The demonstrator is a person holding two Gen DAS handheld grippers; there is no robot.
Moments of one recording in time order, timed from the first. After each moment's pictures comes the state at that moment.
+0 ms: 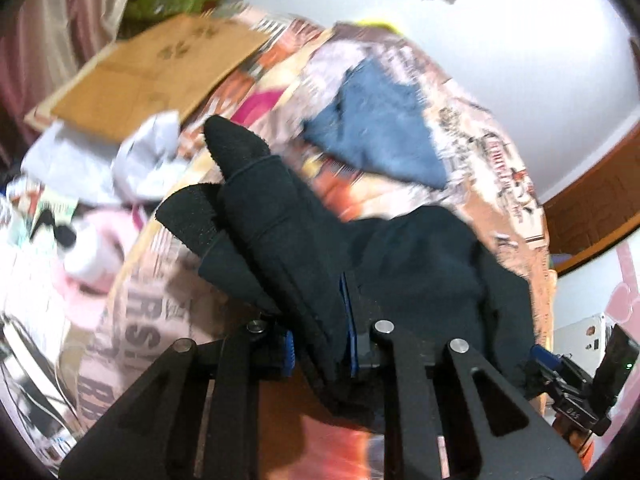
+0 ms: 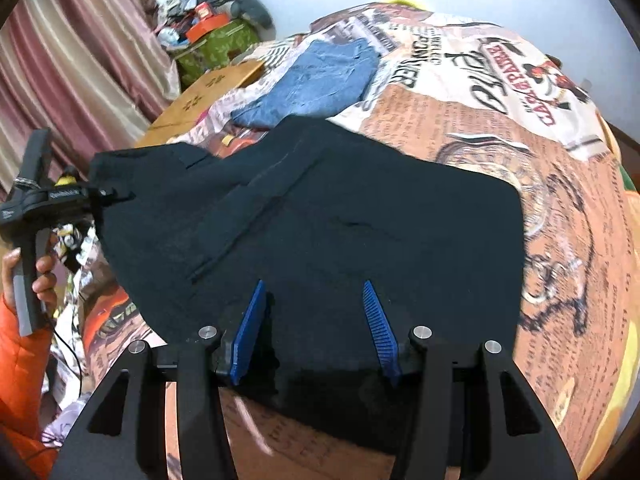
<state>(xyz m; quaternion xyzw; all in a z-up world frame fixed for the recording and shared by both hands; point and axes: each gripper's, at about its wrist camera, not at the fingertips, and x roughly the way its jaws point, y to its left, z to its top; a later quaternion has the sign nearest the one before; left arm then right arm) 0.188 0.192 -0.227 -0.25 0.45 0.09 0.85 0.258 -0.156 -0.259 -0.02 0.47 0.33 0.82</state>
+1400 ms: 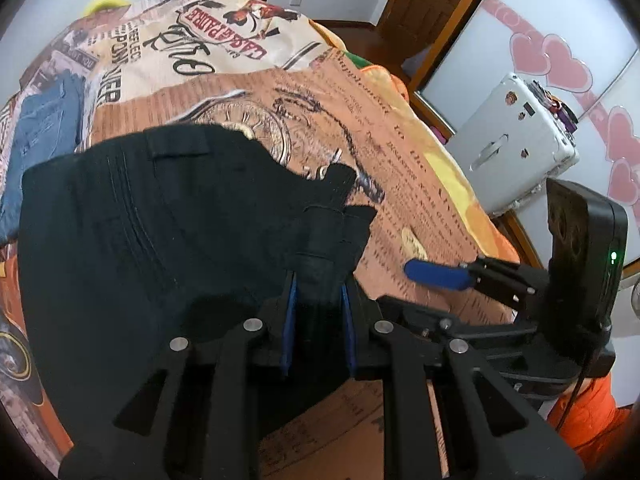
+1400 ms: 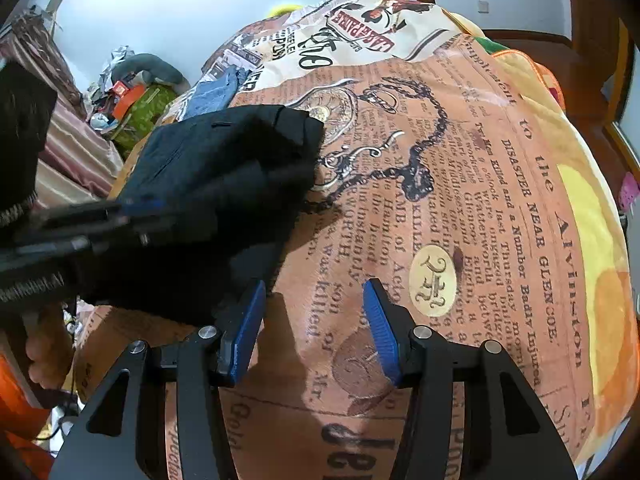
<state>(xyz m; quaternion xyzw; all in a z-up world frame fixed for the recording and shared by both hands) 0.263 -0.156 -0.248 0.01 0.54 -0.24 0.80 0.245 -0.296 -0.296 0.12 0.50 0.22 0.83</state>
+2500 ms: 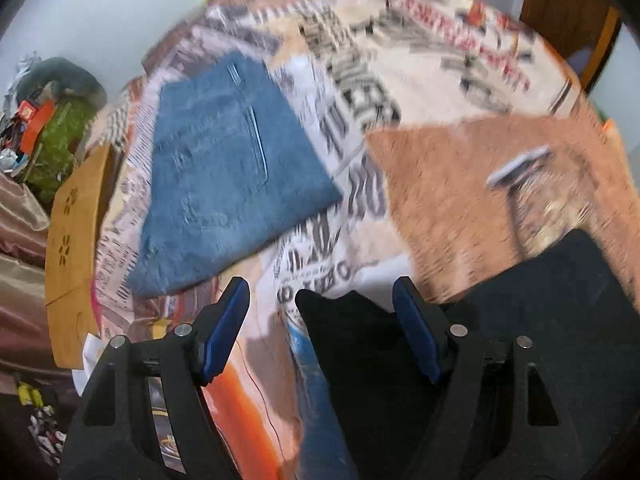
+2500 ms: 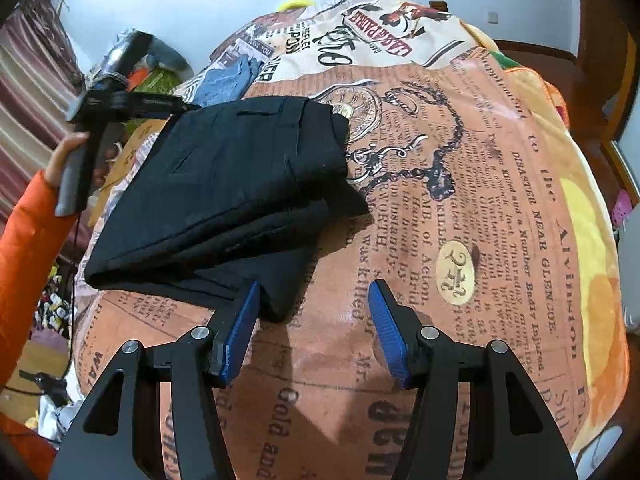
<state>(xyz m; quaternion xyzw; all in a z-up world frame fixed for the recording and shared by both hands) 0.427 0.015 -0.288 0.12 0.57 0.00 0.81 0.242 -0.271 -0.284 0.09 0.50 0.22 0.83</state>
